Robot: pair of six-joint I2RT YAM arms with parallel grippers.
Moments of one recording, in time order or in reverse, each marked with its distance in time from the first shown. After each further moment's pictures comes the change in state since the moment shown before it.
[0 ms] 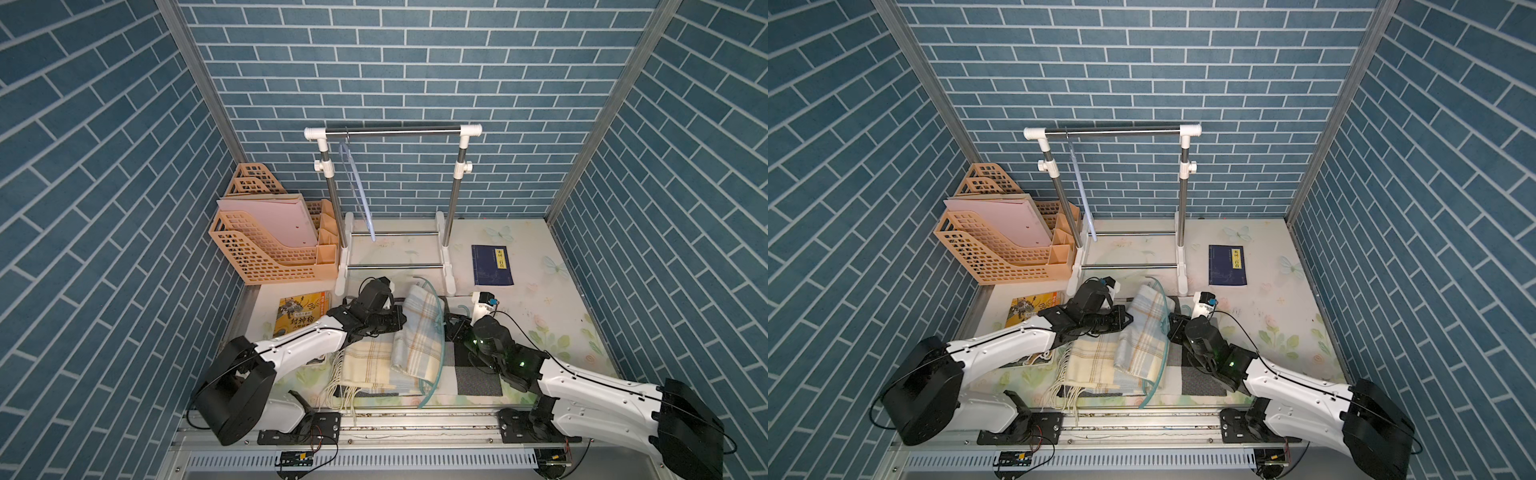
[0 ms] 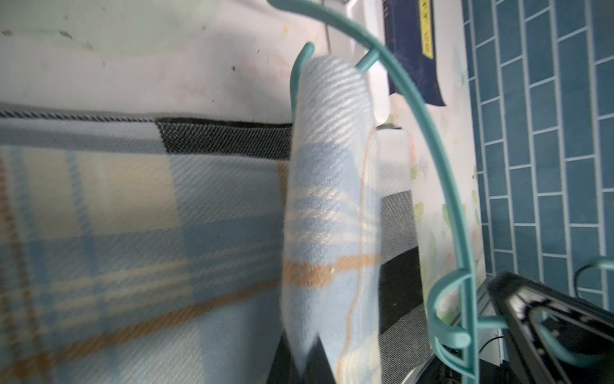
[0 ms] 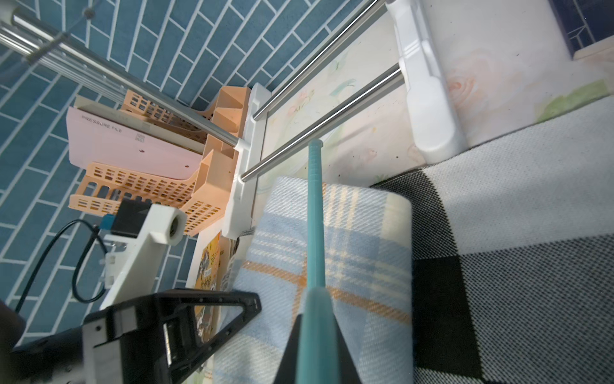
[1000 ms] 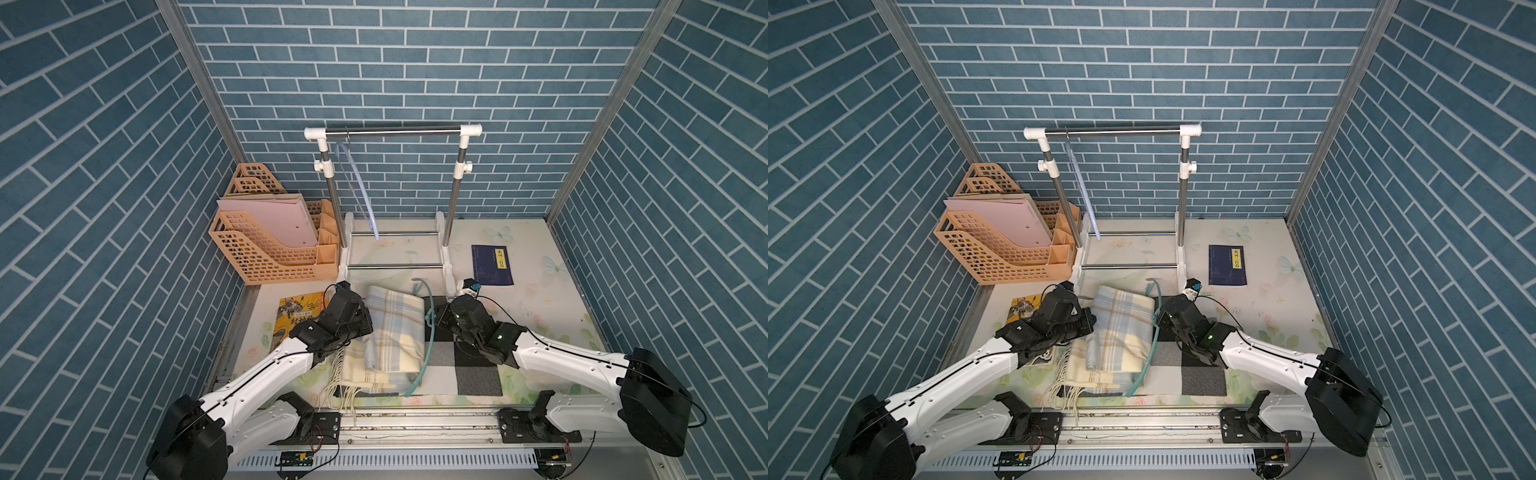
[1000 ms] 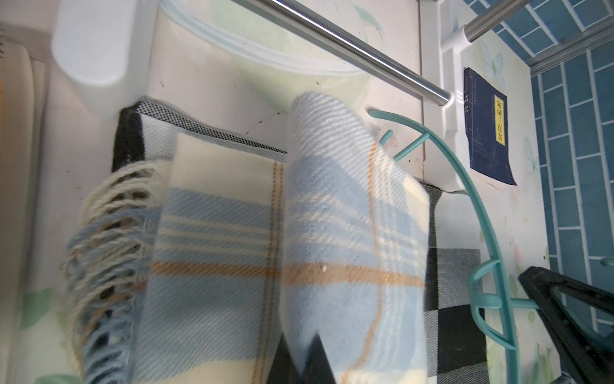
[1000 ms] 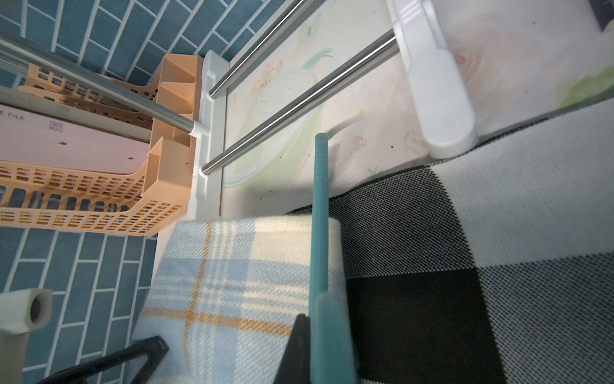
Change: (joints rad) left arm 0.119 -0.304 -0.120 -0.255 -0.234 -0.016; right arm -0.055 0.270 0.243 -0.164 -0.076 -0.018
